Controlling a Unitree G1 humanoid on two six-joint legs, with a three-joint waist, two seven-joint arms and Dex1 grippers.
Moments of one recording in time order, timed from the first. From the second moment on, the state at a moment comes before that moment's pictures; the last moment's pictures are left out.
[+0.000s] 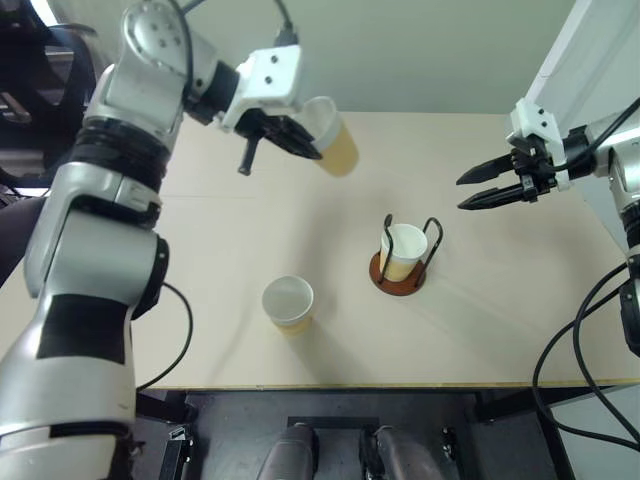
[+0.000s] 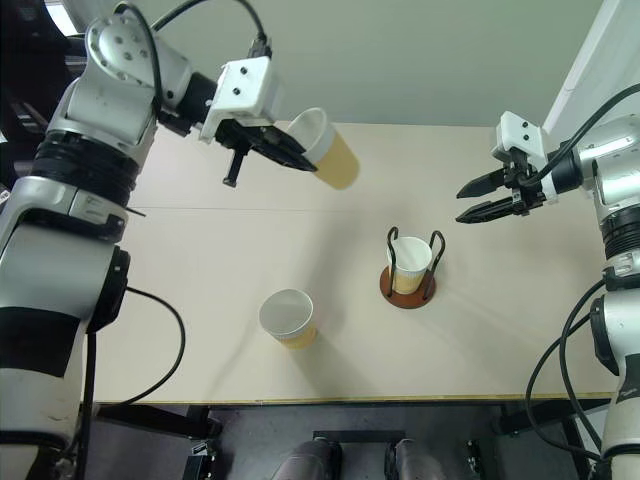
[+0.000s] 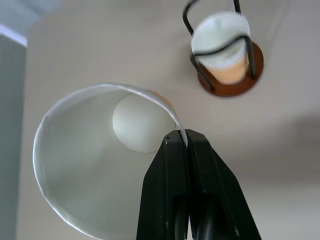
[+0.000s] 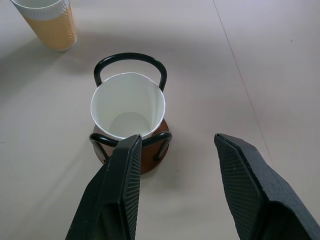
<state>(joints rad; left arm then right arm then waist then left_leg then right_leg) -1.62 0.63 -0.48 0.97 -0.10 -0.20 -1.58 -1.32 -0.87 0.40 0.86 0.19 0.11 1.61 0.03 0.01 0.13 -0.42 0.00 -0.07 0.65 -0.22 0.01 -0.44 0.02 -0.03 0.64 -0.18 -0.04</state>
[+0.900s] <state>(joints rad) -1.66 0.44 -0.53 1.03 -0.10 -0.22 -1.58 -1.31 -0.90 0.44 0.82 0.19 0.16 1.61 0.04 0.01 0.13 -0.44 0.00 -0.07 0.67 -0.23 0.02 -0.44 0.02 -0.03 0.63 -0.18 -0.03</state>
